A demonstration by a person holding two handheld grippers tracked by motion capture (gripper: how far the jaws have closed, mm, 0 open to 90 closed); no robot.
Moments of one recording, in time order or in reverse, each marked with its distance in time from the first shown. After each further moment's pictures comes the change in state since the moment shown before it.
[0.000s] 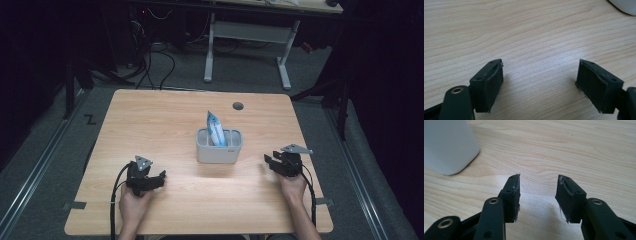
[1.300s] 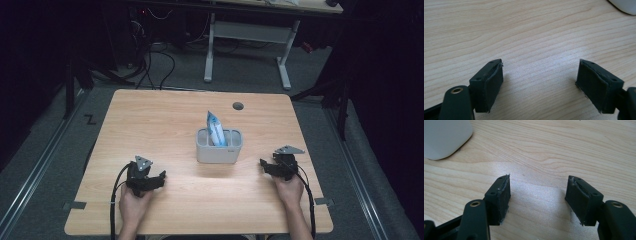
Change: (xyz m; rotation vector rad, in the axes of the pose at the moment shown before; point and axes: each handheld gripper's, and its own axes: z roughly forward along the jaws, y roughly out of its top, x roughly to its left) left arm 0.000 0.000 0.000 0.000 0.000 0.001; right arm 0.006 -0.006 0.014 0.077 -0.028 -0.040
